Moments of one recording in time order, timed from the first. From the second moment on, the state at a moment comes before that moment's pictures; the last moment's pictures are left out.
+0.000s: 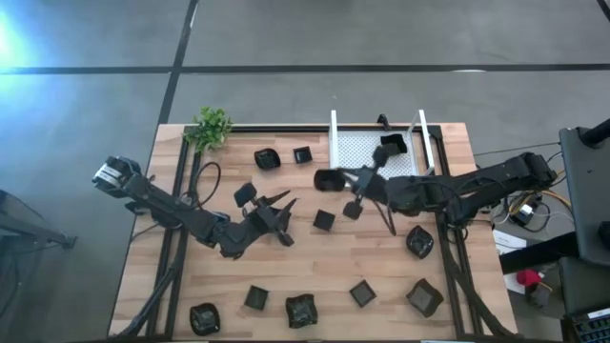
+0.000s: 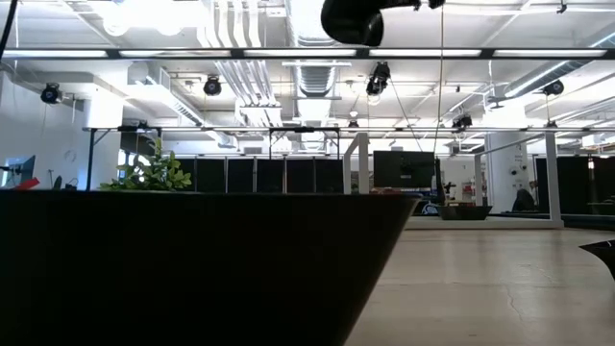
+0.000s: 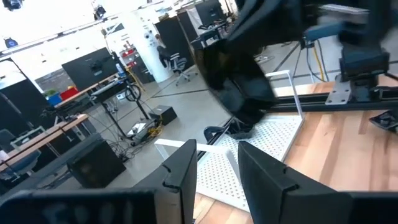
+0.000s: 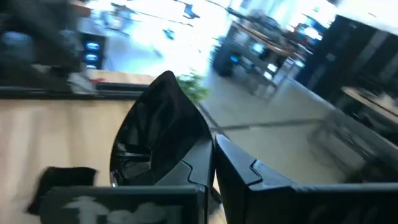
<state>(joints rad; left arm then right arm) -0.46 1.42 0.94 0.39 -1.20 0.27 0.20 1.25 1.01 -0.04 0.80 -0.10</state>
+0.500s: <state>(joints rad) -0.50 1.40 0.94 0.39 -1.20 0.27 -0.23 1.11 1.01 -0.42 0.62 0.24</state>
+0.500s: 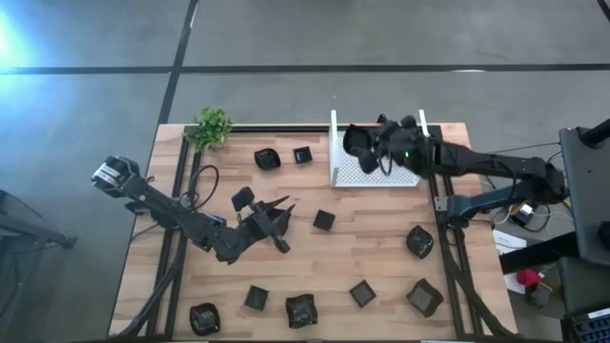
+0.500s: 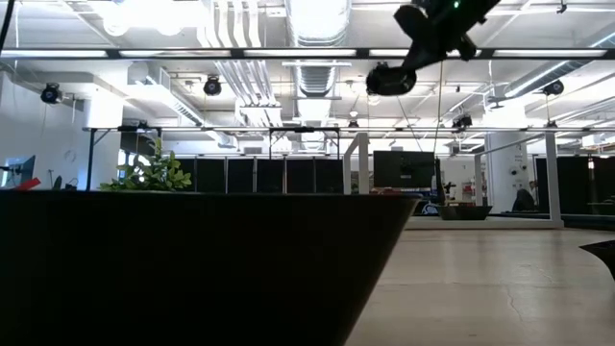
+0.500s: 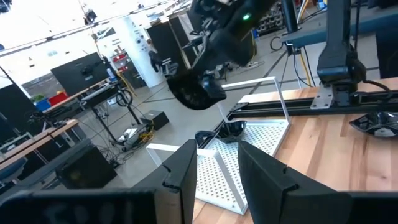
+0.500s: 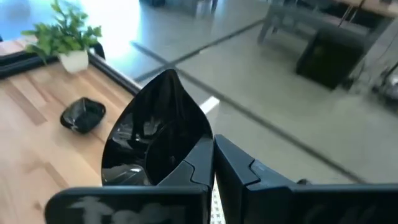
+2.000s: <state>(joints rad) -0.50 1.40 0.94 0.38 -1.20 0.27 -0.73 1.69 1.01 -0.27 0.25 0.02</state>
